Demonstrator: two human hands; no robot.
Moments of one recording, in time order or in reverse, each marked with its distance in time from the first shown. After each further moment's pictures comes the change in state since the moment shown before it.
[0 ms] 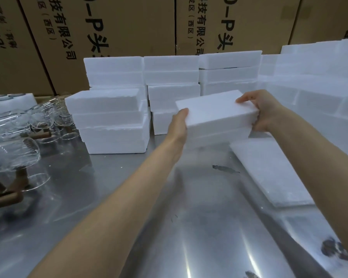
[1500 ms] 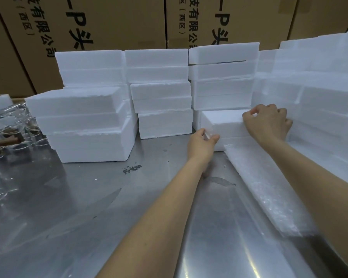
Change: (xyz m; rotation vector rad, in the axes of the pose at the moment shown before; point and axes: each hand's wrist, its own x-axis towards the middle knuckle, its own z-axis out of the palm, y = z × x) left_hand 0.043 -0.075 0.067 0.400 -0.025 0.143; right_hand 0.083 0.054 -0.036 -1.109 0.707 -0.501
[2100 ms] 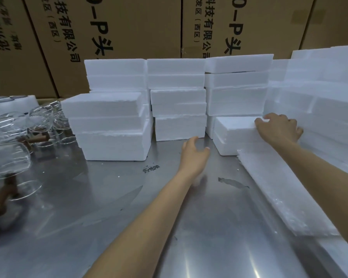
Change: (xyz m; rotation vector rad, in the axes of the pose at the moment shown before) left_hand -0.023 -0.011 -0.056 0.077 0.034 0.002; right_hand -0.006 -0.011 -0.015 -0.013 -0.190 0.076
